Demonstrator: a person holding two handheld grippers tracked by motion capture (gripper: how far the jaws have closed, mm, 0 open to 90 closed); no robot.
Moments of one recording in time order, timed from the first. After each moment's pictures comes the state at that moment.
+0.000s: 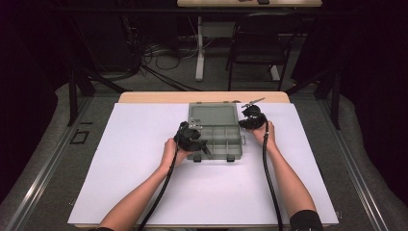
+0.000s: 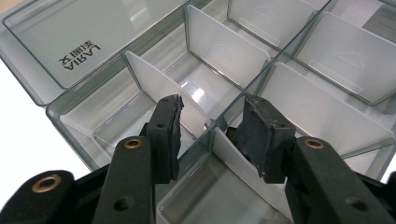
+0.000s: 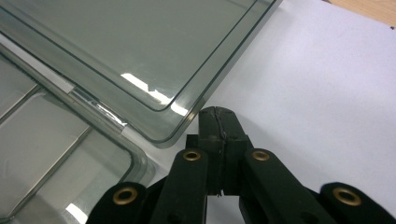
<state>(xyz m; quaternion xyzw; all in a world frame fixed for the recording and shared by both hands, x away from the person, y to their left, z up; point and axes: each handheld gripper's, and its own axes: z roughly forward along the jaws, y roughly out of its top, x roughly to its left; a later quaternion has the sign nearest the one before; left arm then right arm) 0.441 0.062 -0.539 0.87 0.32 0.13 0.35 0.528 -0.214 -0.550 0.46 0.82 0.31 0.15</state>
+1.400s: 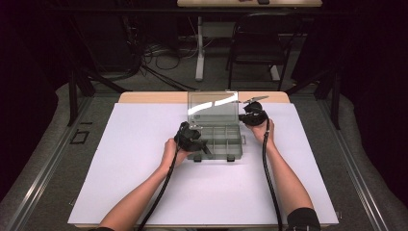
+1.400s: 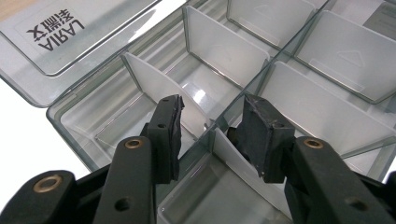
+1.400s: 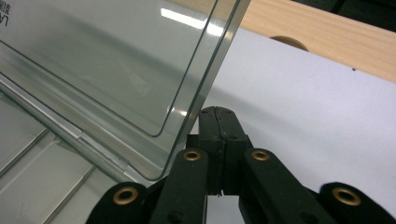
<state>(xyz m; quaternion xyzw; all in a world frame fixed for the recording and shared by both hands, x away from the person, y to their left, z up) 0.440 0.061 -0.539 0.87 0.32 0.14 0.35 0.529 -0.216 -0.539 0.46 0.79 0.36 0.19</state>
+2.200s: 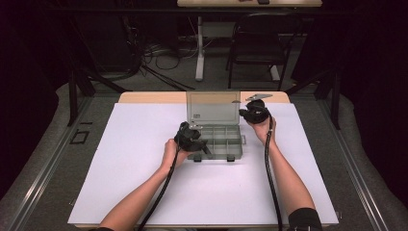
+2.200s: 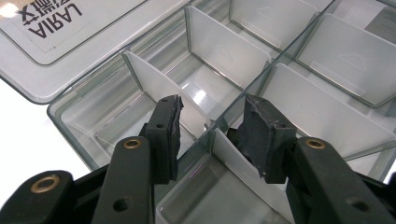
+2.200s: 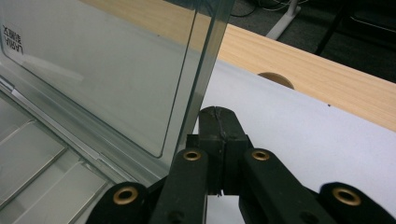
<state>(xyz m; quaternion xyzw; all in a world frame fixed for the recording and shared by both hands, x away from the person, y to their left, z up) 0.440 0.061 -0.539 0.87 0.33 0.14 0.35 0.523 -0.219 -0.522 0.44 0.78 0.40 0.22</state>
